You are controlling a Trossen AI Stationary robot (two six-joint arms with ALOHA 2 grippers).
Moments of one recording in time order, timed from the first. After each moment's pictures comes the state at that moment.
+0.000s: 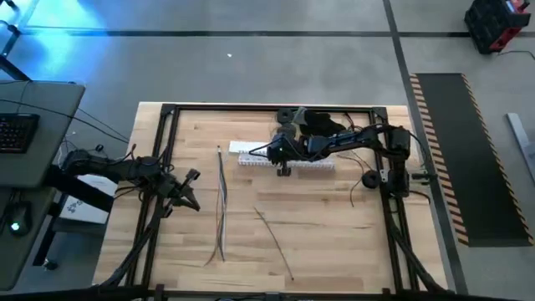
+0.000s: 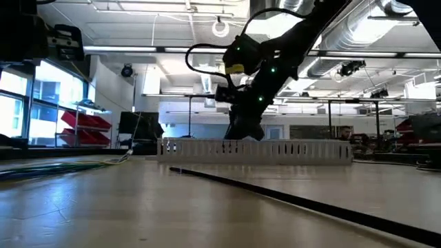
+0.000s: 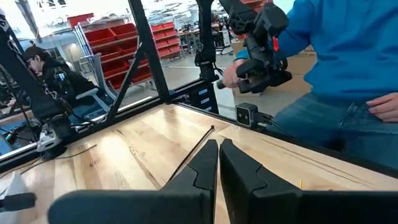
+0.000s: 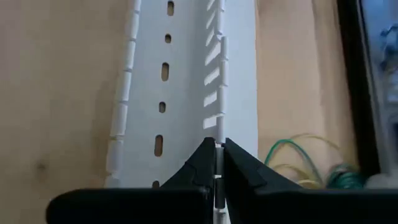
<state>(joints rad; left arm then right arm) -0.17 0.11 0.01 0.06 0.43 0.26 -0.22 1.97 1.17 -0.08 0.24 -0.55</state>
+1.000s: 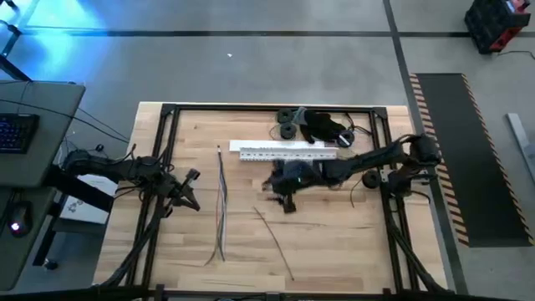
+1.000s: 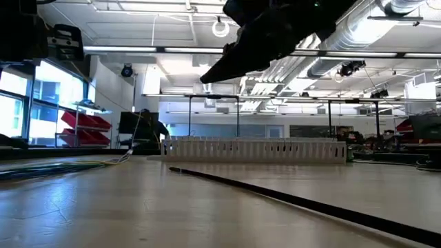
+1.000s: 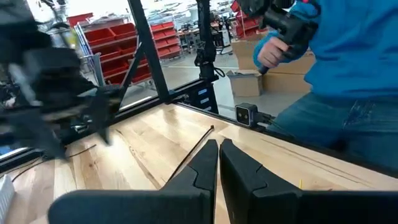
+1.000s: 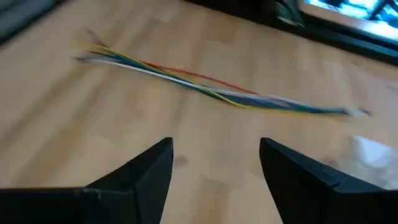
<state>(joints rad) -0.17 0.11 0.01 0.06 0.43 0.26 0.13 1.77 1.01 0.22 -0.05 -0.21</state>
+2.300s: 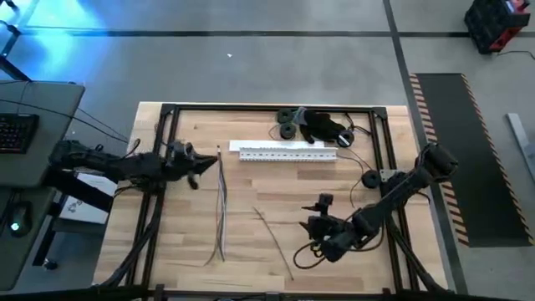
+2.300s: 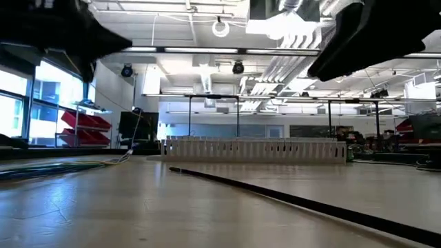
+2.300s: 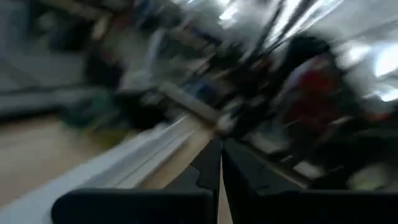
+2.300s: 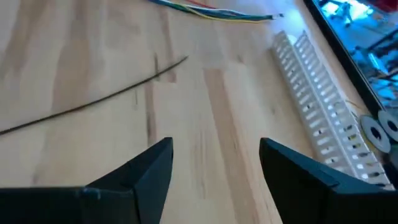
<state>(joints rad) -0.17 0.56 0.20 0.28 -0.54 -0.47 0.67 1.64 0.98 -0.40 0.82 0.47</state>
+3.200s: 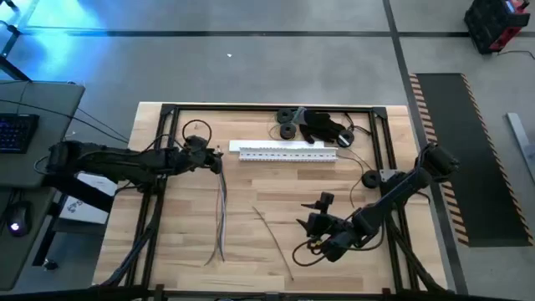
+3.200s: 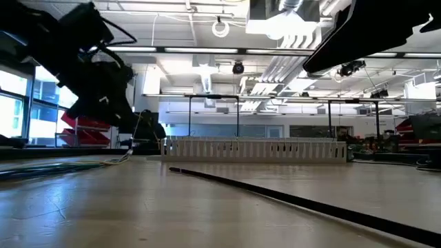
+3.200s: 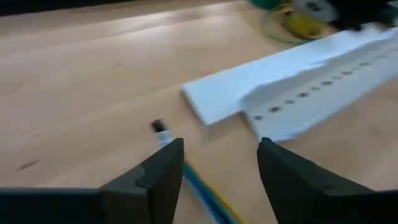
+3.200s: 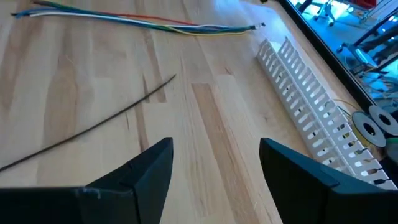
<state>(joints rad) 0.18 1.00 0.31 -0.11 -0.52 -0.76 0.67 1.64 0.98 -0.35 0.88 0.51</state>
